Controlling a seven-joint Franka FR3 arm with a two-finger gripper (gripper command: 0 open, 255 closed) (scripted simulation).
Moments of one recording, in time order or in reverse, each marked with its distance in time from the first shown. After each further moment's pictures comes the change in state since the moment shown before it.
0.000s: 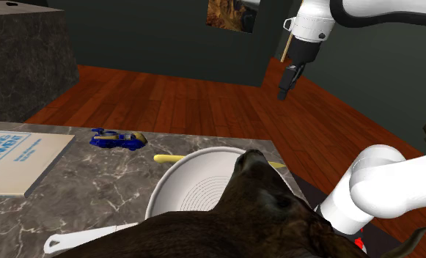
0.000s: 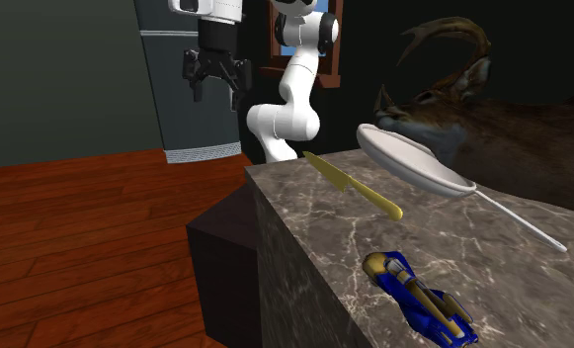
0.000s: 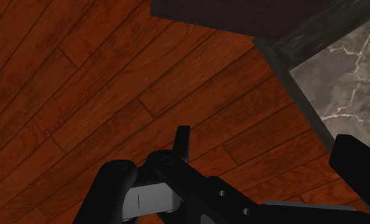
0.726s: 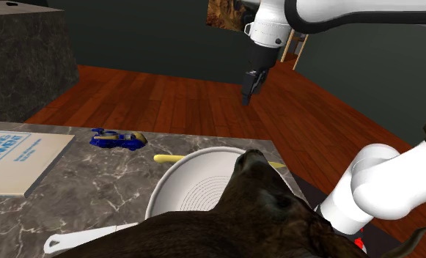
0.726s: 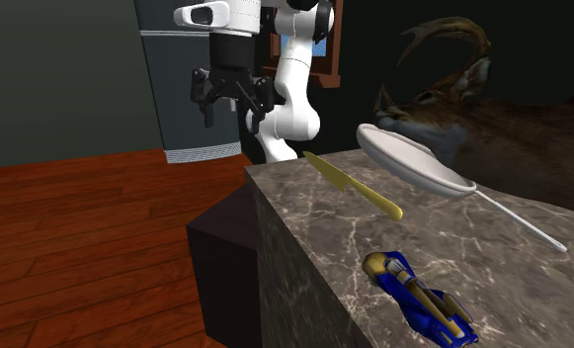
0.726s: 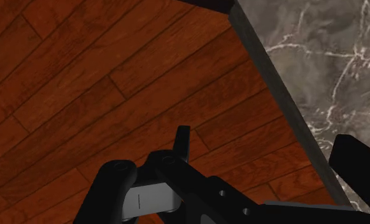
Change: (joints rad) arm 0.059 0.233 0.104 0.091 0.093 0.145 0.081
